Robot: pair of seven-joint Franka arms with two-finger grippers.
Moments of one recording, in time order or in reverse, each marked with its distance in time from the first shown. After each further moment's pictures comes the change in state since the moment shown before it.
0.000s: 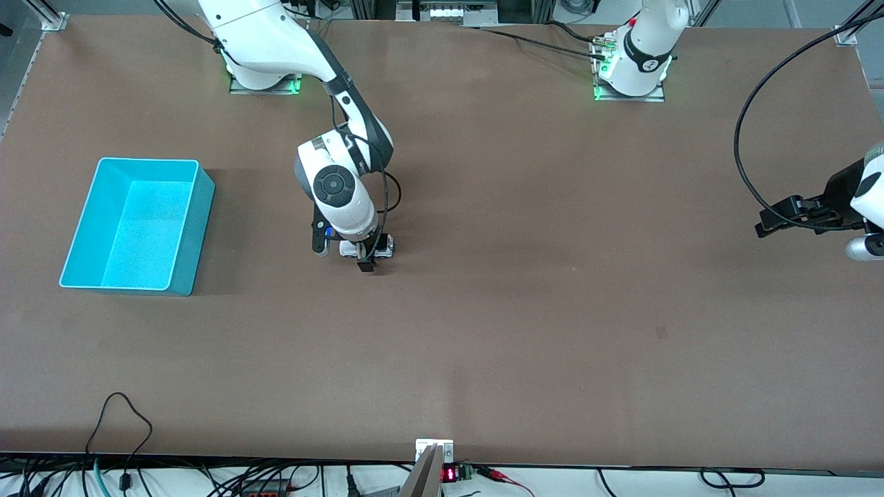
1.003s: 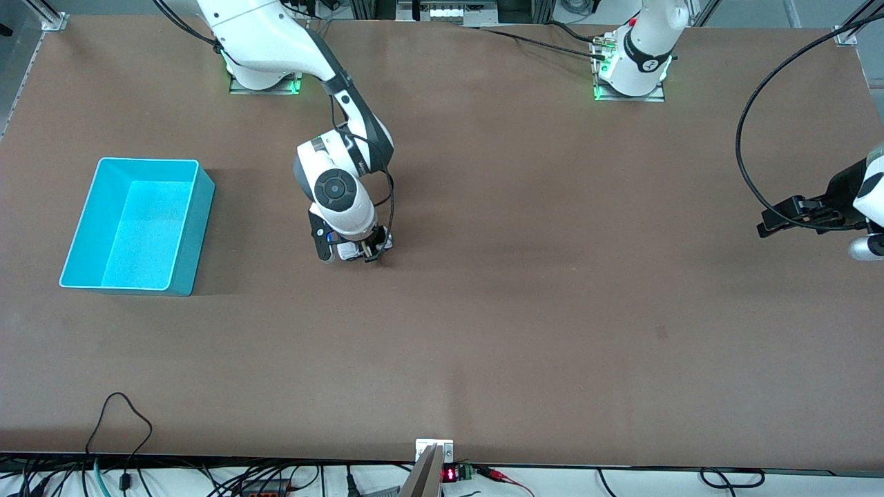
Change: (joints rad) left arm 0.000 0.000 0.002 0.000 0.000 -0.001 0.000; right arm -0.013 -0.038 -0.004 0.023 0.000 -0.151 -0.349
